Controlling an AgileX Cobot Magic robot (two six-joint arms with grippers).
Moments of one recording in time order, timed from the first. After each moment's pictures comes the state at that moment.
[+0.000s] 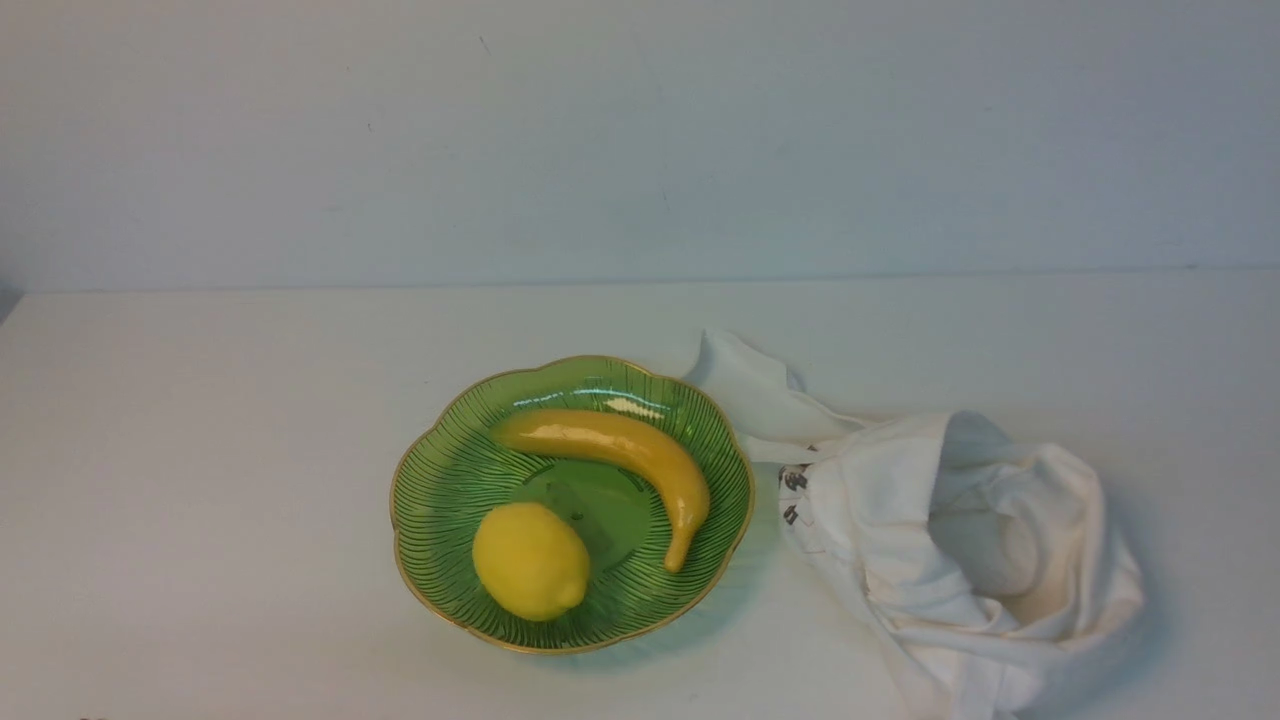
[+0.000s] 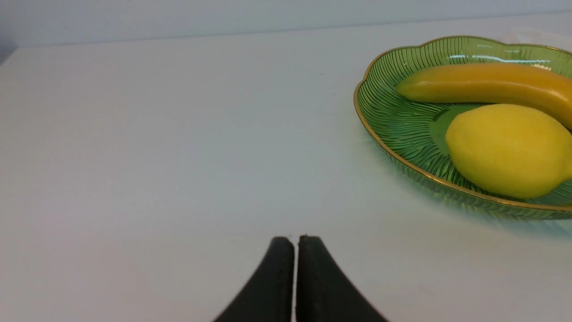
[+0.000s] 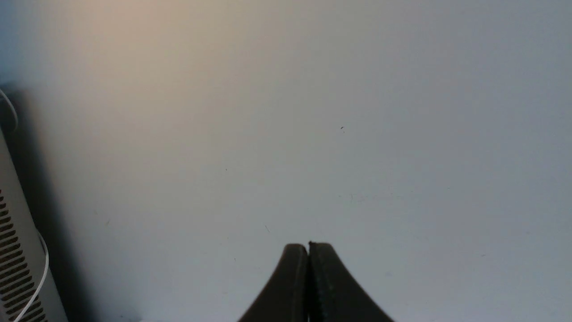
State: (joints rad) right arm 0.60 0.01 -0.63 -0.38 0.59 0.51; left arm -0.05 -0.01 0.03 -0.07 0.38 0.08
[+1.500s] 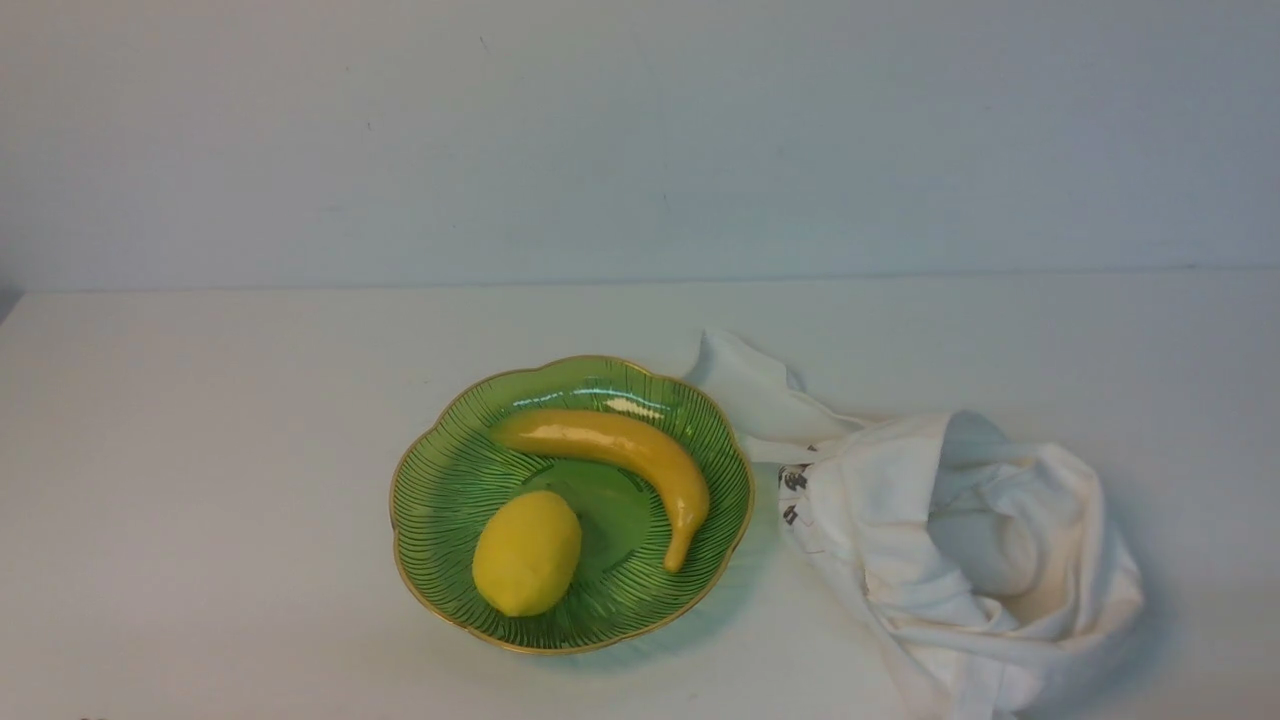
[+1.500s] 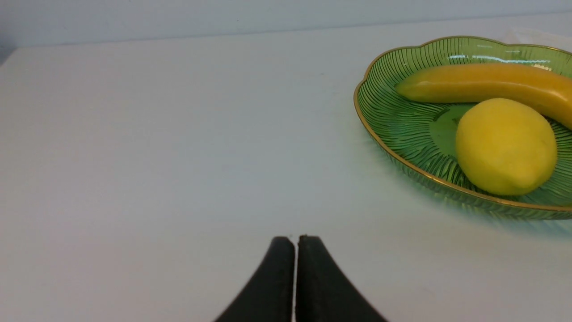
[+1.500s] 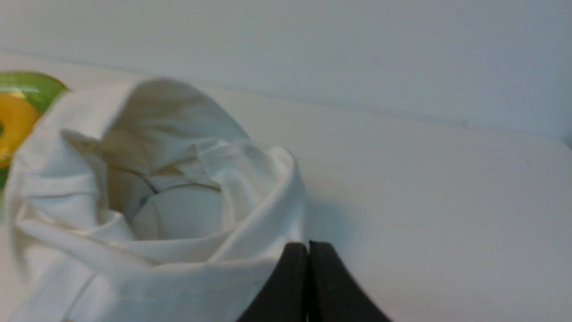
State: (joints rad) right arm 0.05 -0.01 0.02 0.00 0.38 -0.12; left arm -0.05 -0.01 0.03 -0.07 0.38 0.08
